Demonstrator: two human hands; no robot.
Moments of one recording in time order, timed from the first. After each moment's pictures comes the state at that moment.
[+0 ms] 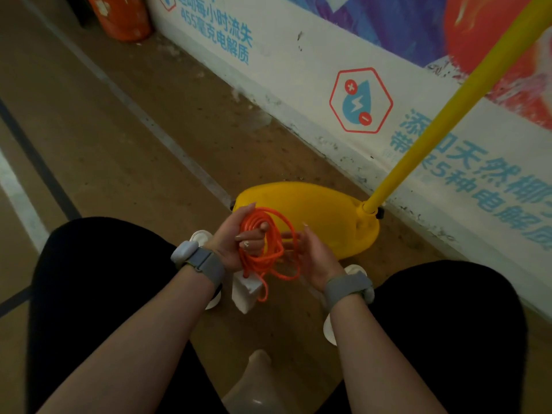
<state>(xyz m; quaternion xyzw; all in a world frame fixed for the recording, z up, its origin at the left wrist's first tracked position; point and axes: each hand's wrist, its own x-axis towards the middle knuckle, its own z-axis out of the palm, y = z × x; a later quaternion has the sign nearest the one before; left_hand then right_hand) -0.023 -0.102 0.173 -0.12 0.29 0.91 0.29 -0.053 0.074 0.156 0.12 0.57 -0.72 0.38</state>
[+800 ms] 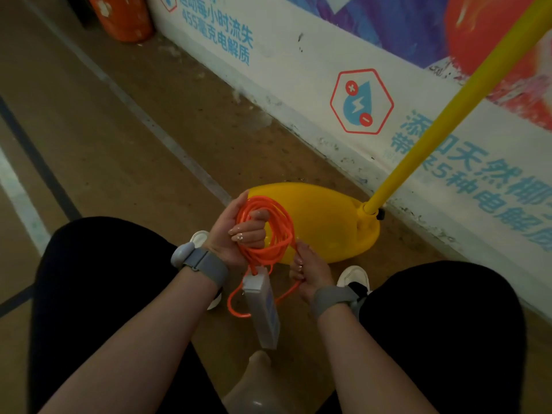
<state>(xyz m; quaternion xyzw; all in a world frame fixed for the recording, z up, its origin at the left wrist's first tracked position) -0.028 -0.105 0.179 0.04 0.06 0.93 0.35 -0.035 0.067 0.133 0.24 0.49 -0.79 0.27</state>
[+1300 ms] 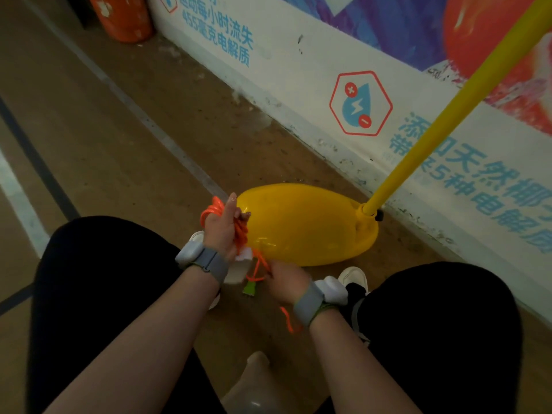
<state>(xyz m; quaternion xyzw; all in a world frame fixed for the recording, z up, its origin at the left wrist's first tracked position) -0.038 -0.102 0.155 -0.32 0.43 0.83 -0.13 -0.015 0.044 0.168 -0.21 0.91 -0.15 0.33</state>
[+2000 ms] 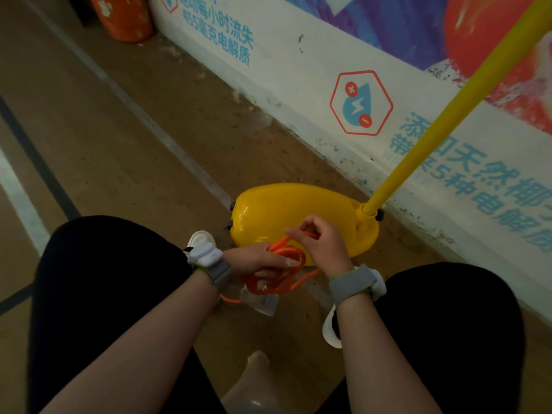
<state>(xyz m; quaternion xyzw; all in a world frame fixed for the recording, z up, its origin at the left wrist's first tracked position) -0.006 -0.077 0.185 0.01 0.55 0.72 0.41 -0.057 0.087 0.191 -0.10 0.84 -0.52 0.13</state>
